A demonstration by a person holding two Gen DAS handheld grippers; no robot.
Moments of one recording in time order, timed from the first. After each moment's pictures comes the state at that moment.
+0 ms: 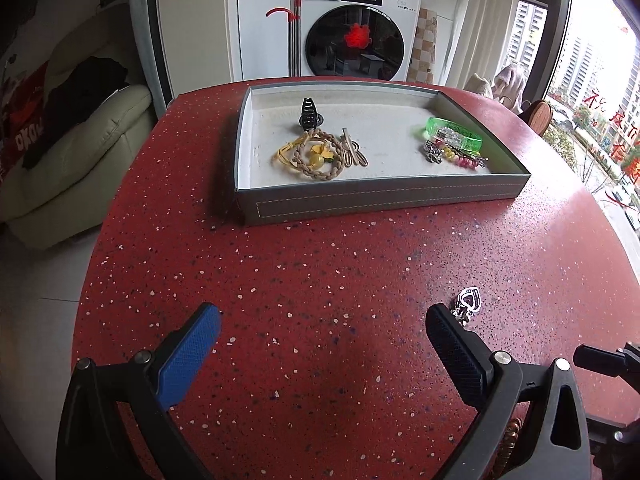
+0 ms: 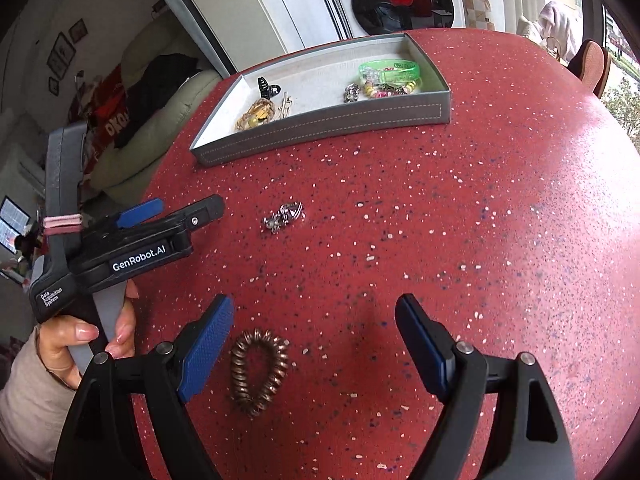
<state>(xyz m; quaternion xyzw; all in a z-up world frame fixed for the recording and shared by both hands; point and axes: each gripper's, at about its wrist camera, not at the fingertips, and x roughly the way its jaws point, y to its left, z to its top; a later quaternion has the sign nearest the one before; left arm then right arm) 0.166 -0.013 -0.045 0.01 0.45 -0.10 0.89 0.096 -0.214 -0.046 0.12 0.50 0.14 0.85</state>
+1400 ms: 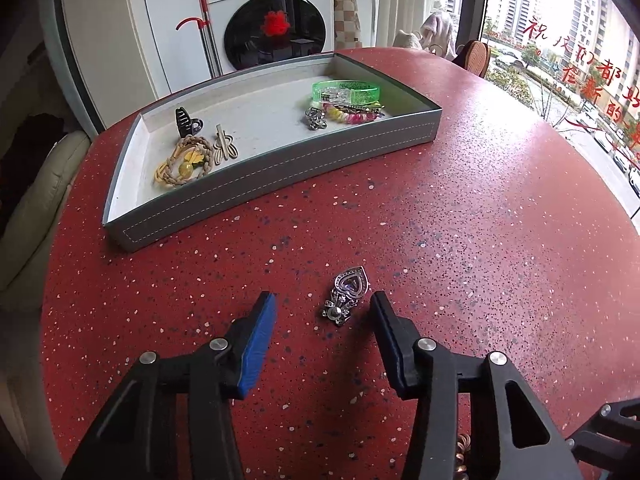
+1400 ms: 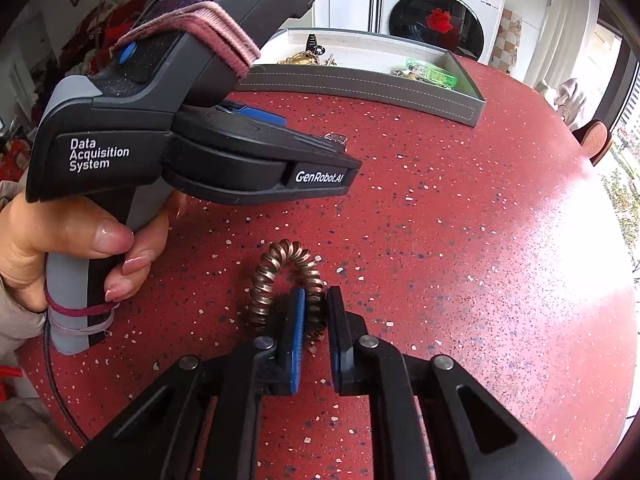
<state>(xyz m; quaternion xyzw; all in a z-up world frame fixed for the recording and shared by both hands) 0.152 -0.087 -0.050 0.10 0.46 -0.19 0.86 0.039 -0.157 -0.057 -0.05 0.49 0.12 0.86</state>
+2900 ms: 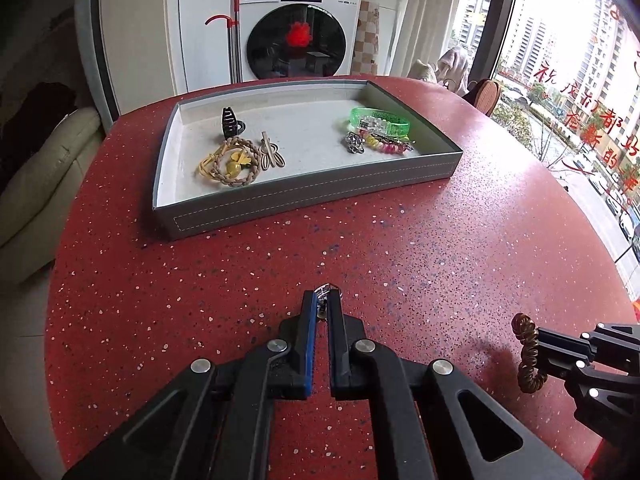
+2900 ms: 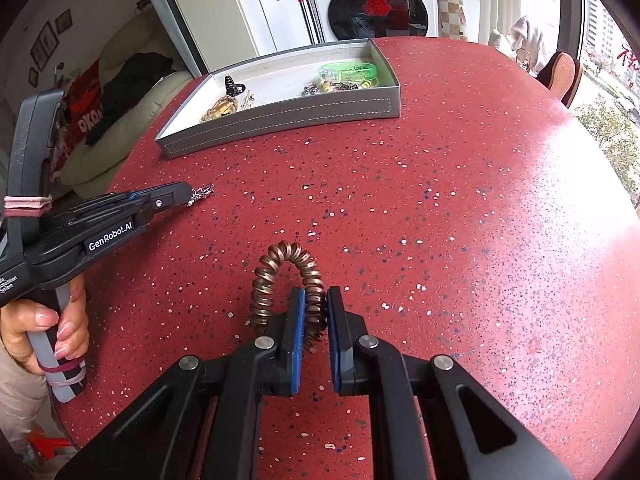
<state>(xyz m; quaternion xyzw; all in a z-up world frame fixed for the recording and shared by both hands) 0.152 -0.038 -0.029 0.03 0.45 -0.18 0.88 0.078 -0.231 -0.048 0.08 0.48 0.08 0.87</state>
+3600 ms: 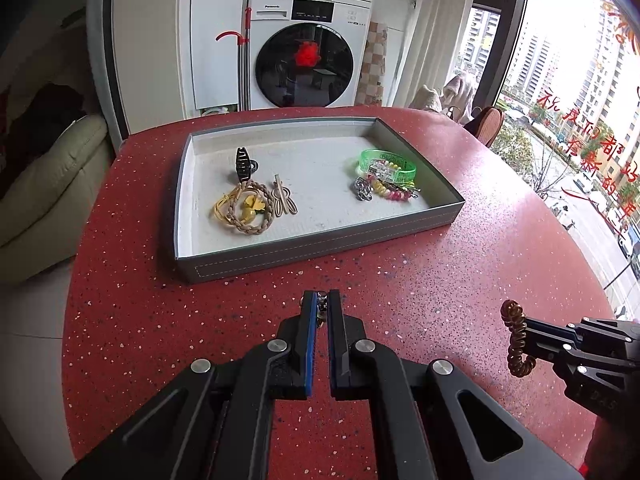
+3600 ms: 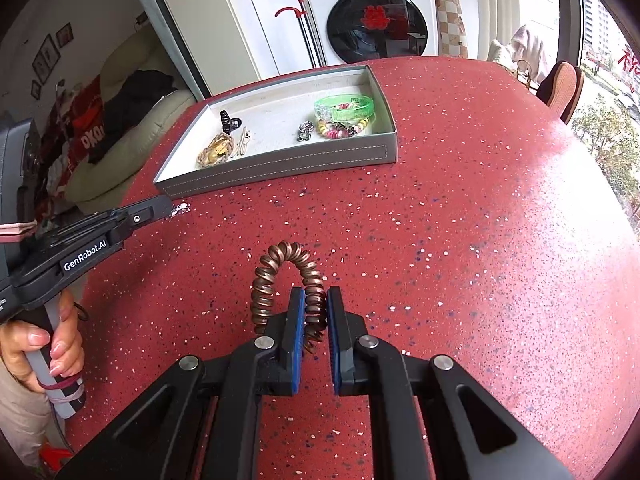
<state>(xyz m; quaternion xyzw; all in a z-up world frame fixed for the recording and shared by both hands) 0.171 -0.031 -0.001 0.01 0.42 -0.18 0.89 0.111 -0.243 -0.024 0.09 0.46 0.08 0.88</state>
